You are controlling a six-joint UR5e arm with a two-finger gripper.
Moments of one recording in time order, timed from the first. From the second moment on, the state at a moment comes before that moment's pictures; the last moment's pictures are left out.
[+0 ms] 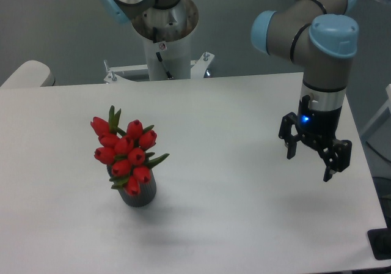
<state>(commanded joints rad) 2.73 -1.97 -1.47 -0.90 1.31 1.57</state>
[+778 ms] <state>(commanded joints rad) 2.73 -1.93 -1.55 -0.90 1.20 1.55</state>
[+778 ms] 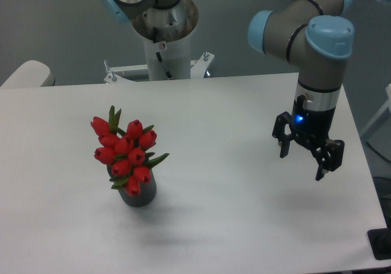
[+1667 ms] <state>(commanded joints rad) 2.75 -1.84 -1.81 -0.89 0.66 1.27</state>
